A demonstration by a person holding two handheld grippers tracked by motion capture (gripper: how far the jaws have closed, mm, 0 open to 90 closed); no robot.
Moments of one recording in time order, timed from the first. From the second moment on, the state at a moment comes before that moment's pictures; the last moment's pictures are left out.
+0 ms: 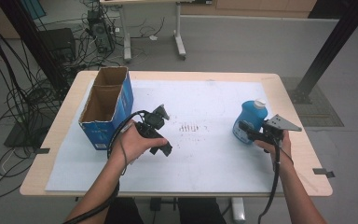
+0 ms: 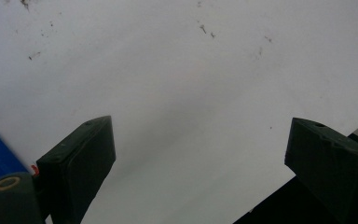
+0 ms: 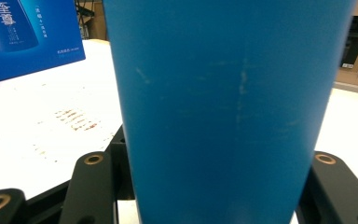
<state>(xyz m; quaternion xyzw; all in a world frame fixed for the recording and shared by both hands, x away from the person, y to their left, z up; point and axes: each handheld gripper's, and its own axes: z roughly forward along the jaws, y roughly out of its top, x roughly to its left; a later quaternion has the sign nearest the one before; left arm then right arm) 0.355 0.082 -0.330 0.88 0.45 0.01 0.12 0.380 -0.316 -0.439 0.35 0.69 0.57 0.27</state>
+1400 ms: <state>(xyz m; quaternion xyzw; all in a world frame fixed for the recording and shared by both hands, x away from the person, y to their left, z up) 0.359 0.088 -0.301 0.89 0.43 0.01 0.13 0.378 -0.306 -0.412 0.34 0.70 0.58 0.24</state>
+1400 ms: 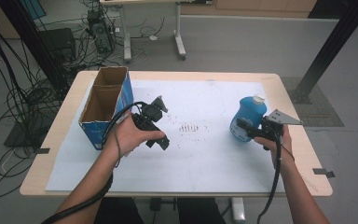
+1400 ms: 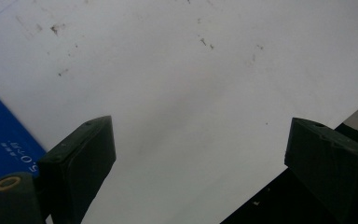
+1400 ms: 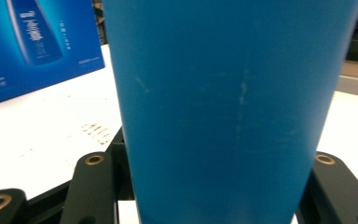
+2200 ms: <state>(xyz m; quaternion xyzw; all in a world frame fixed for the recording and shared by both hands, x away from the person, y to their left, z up) 0.357 0.078 -0.243 0.94 0.31 0.02 0.11 0.372 -0.278 -0.374 0.27 0.73 0.61 0.14</state>
